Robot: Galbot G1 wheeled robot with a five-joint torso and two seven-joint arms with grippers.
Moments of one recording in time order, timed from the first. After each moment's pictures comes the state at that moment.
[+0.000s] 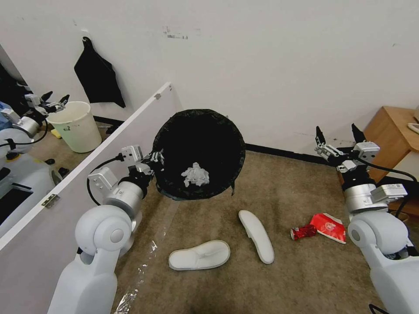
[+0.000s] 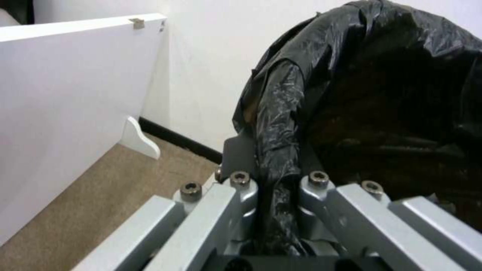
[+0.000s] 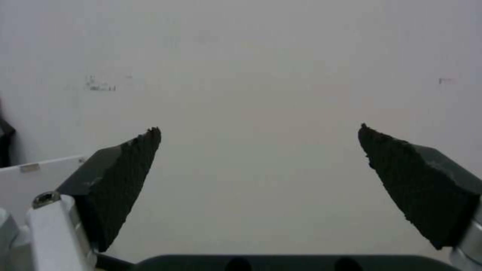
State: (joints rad) left arm 1.08 -1.30 -0.45 -2.21 -0.82 0.54 -0.30; right arm -1.20 0.96 0.63 1.96 0.55 0.15 0.11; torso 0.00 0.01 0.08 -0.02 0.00
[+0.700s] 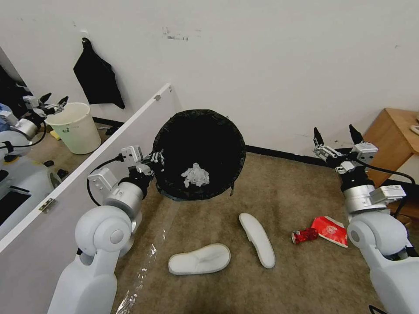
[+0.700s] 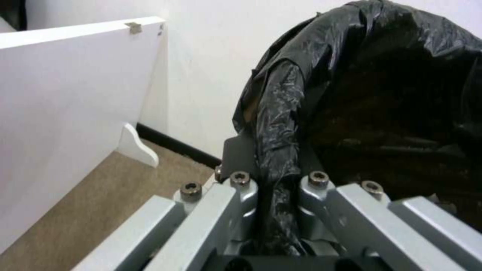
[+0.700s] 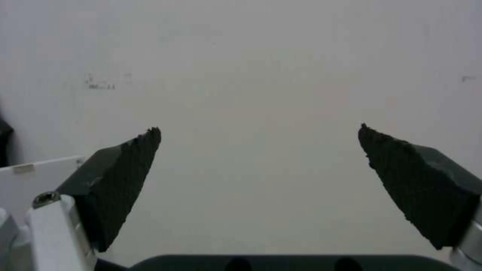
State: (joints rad) left arm 1.08 -1.30 -0.45 -2.22 -0.81 0.54 -0.30; right arm -1.21 0.96 0.63 1.96 0.55 0.16 0.09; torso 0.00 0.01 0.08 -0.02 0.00
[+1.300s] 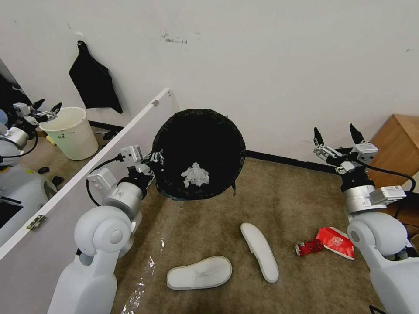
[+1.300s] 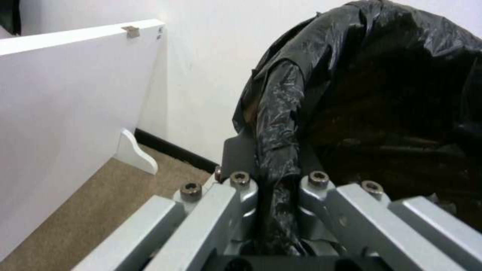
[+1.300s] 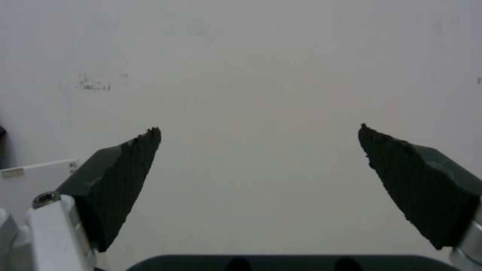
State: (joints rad) left arm 1.08 -1.30 -0.45 -2.22 -0.81 0.54 -0.30; right arm -1.21 0.96 0.62 1.96 0.54 0.17 0.09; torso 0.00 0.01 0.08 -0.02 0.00
